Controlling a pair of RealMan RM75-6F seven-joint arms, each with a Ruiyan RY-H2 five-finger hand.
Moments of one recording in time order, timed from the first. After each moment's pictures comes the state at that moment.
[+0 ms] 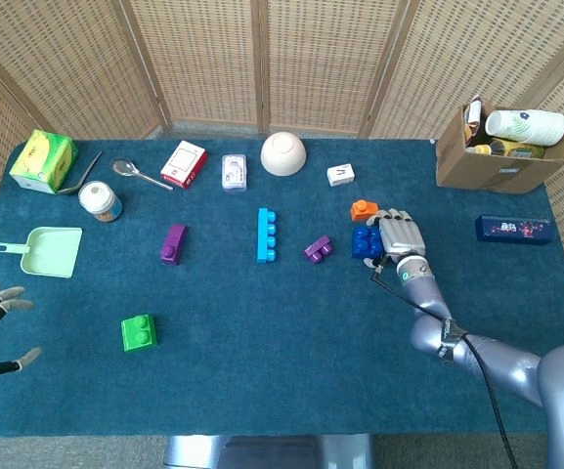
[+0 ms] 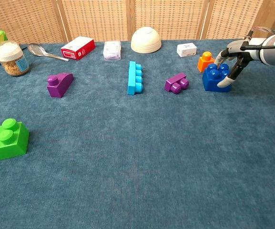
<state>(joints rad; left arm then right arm) -0.07 -1.05 0.00 -1.63 1.48 1.42 -0.28 1.01 -1.50 0.16 -1.21 -0.36 0.70 -0.46</state>
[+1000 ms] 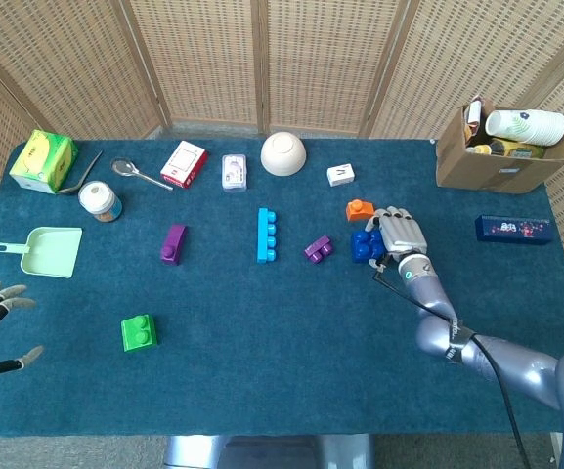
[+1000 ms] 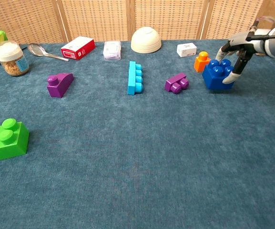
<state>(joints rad) -0.07 -1.05 -0.01 -1.64 1.49 1.42 -0.27 1.00 -1.41 0.18 -1.33 -0.37 0.72 -0.42</state>
